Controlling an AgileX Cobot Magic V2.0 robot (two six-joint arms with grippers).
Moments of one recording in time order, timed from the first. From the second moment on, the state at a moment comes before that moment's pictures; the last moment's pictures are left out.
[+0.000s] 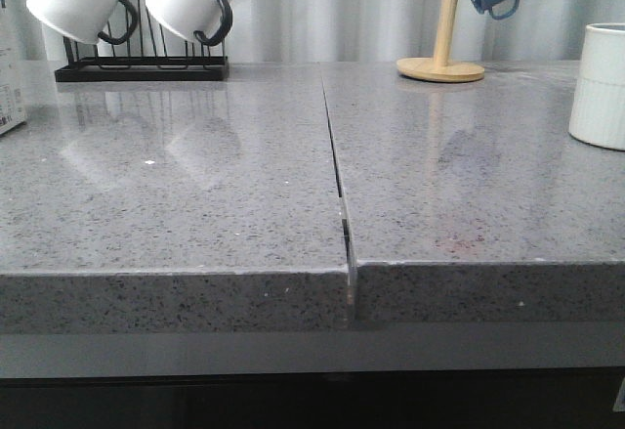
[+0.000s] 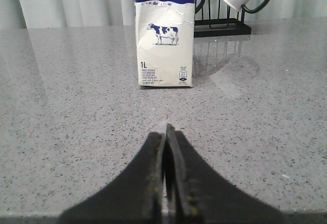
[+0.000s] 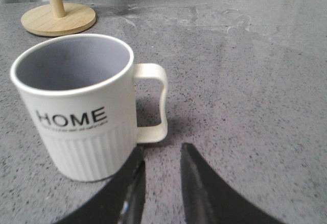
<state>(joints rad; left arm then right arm) -0.02 -0.01 0.00 0.03 0.15 -0.04 -0.14 1.12 -0.38 0.01 -0.43 0.04</state>
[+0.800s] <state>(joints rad) -0.02 -0.01 0.00 0.03 0.15 -0.04 -0.14 1.58 -0.66 0.01 -0.55 0.04</state>
